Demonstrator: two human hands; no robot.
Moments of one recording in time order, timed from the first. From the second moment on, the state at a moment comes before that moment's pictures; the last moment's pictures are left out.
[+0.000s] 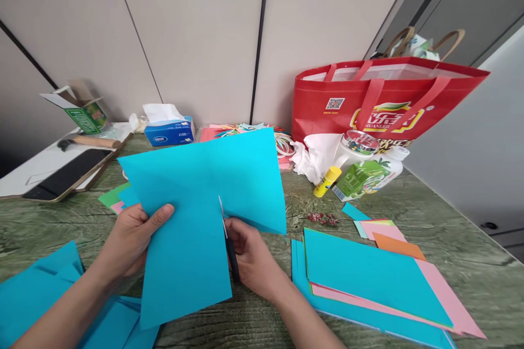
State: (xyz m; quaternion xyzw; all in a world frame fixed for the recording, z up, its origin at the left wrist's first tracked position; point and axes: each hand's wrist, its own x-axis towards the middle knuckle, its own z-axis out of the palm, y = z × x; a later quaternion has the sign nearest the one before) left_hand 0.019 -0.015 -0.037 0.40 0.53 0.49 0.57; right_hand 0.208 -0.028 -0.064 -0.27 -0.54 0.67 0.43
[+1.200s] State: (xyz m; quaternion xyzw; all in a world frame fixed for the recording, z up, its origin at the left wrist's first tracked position) left_hand 0.020 -0.019 -0.030 0.44 0.56 0.48 0.51; right_hand 0.204 -0.030 -0.073 -0.31 -0.54 0.63 0.46
